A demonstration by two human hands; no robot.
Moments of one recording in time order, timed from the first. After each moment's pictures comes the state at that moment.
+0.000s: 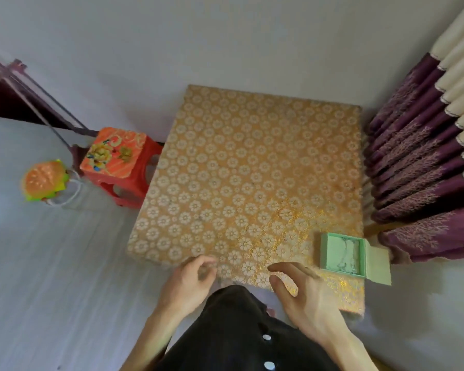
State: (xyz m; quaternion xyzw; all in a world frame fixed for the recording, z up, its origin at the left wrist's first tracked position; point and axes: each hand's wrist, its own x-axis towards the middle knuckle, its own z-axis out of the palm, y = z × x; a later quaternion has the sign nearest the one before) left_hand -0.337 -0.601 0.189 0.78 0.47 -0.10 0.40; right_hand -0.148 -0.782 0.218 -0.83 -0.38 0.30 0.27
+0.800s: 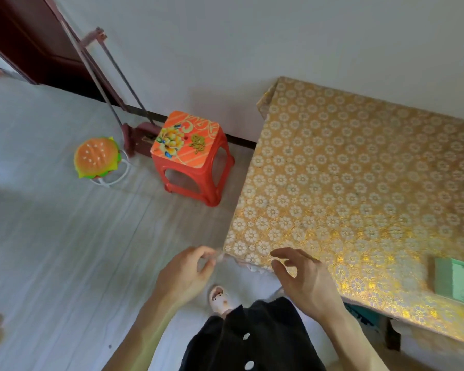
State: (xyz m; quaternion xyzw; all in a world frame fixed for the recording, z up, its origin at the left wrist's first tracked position) left_hand -0.591 -0.371 0.200 0.77 0.50 -0.10 0.39; right_hand -0.373 -0.524 0.211 -0.83 -0.39 0.35 0.20
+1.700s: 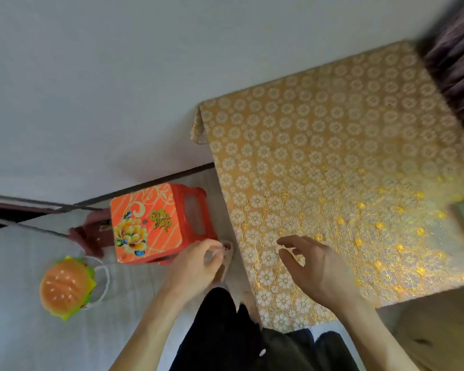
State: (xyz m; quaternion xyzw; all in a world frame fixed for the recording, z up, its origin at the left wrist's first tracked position) left_hand -0.383 -0.105 0.175 0.86 0.26 -0.24 0.36; right_hand -0.273 -0.345 0.195 -0.90 -0.18 0.30 0.24
